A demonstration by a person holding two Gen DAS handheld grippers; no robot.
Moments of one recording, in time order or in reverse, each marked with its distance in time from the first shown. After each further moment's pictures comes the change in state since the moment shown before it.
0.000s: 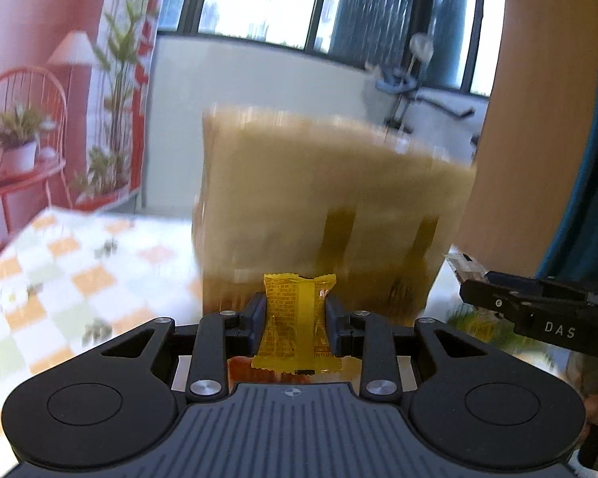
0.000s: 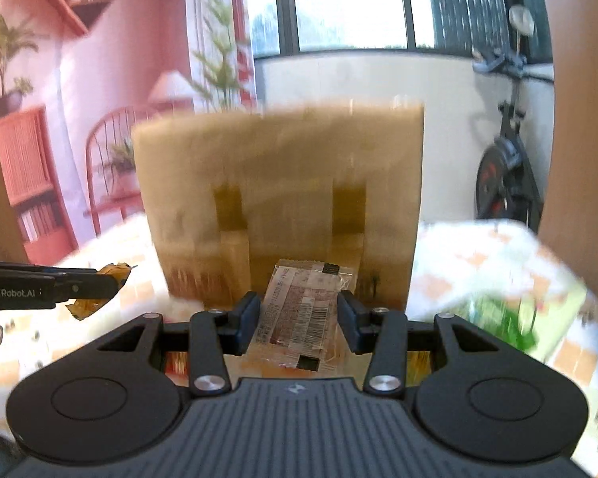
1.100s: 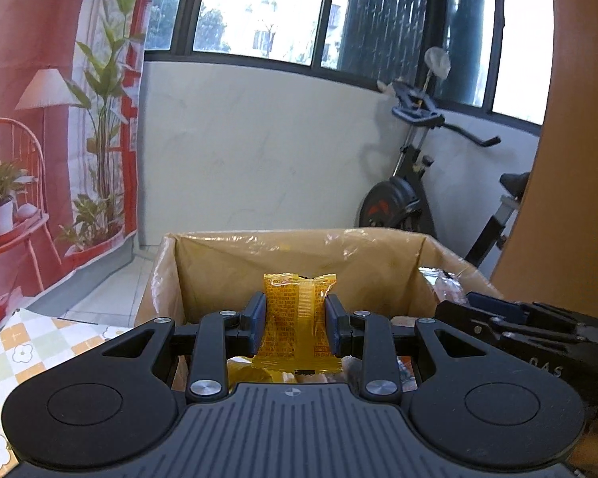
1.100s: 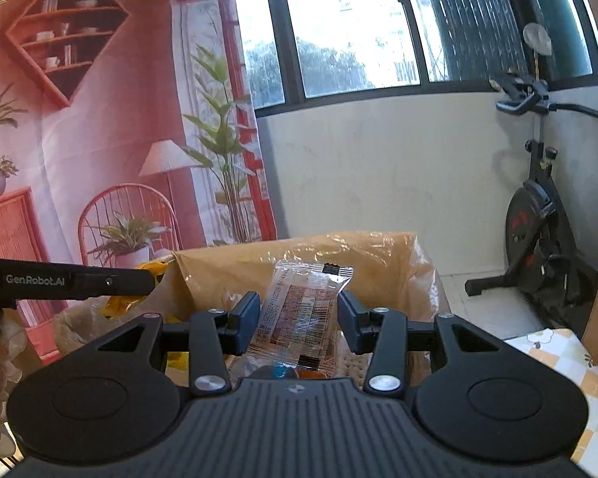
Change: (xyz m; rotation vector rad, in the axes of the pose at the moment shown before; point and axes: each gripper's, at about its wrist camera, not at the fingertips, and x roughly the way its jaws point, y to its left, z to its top) left arm 0.121 -0.012 0.141 0.021 -0.002 0.044; right arm 0.115 -0.056 0.145 0.066 -0.098 0.083
